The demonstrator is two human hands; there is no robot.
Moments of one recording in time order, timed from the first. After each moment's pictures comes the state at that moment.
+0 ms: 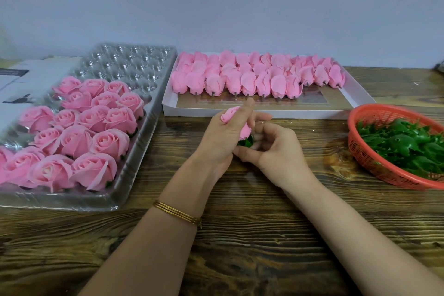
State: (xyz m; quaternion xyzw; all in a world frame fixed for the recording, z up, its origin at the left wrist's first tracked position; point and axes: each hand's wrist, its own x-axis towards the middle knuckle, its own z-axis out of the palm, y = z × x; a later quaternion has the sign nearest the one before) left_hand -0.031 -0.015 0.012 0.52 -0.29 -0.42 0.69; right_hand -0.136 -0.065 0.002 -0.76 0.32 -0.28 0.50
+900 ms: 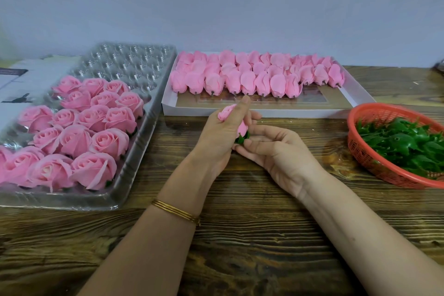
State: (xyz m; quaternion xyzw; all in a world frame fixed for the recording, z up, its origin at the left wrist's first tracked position) left_hand -0.026 -0.014 0.012 0.54 -0.28 -0.41 0.68; right_hand -0.138 -0.066 0.013 -0.42 0.27 -0.24 0.83
